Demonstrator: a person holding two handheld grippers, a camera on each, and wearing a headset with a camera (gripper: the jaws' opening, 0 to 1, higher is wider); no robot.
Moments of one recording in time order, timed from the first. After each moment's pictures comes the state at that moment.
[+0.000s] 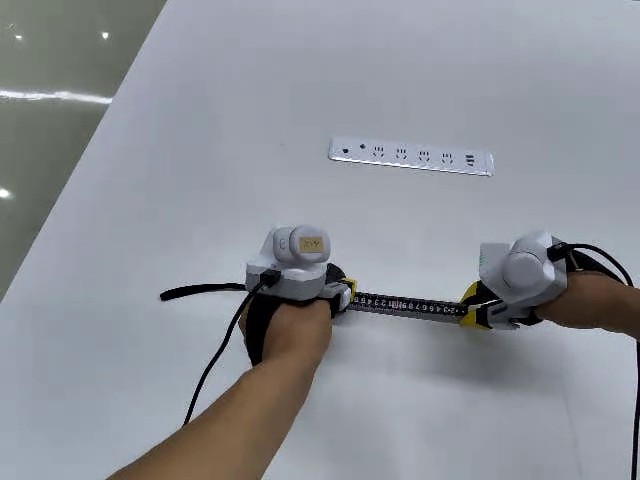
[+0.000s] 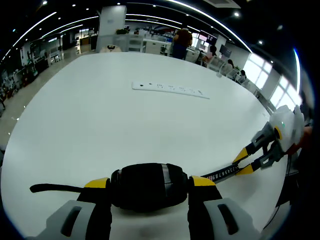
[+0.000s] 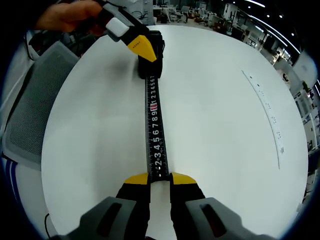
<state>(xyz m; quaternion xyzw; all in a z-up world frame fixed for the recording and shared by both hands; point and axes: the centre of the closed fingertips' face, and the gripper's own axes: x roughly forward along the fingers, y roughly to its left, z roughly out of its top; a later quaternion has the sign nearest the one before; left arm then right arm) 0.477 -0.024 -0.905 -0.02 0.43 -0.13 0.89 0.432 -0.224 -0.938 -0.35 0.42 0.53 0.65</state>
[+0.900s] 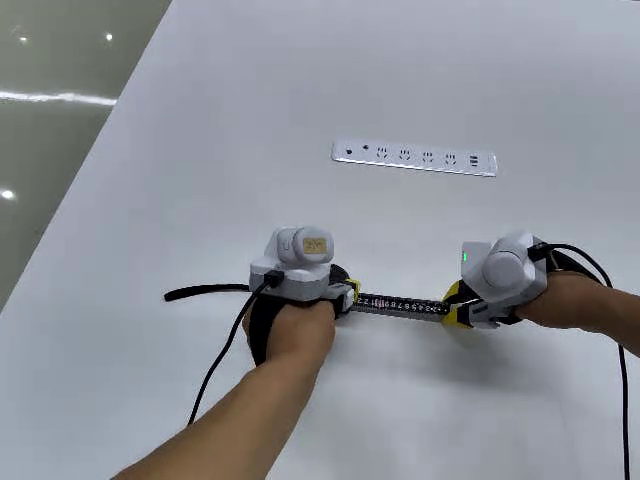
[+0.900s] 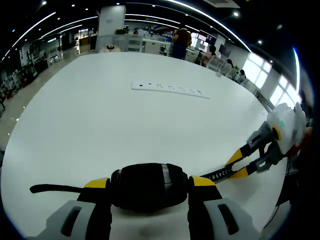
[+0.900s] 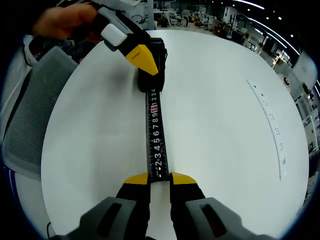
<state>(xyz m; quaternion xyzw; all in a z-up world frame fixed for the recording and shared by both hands) 0.477 -0.023 -0.905 -0.02 0.43 -0.14 0.89 0.439 -0.197 -0.943 -0.34 0.41 0.54 0.65</state>
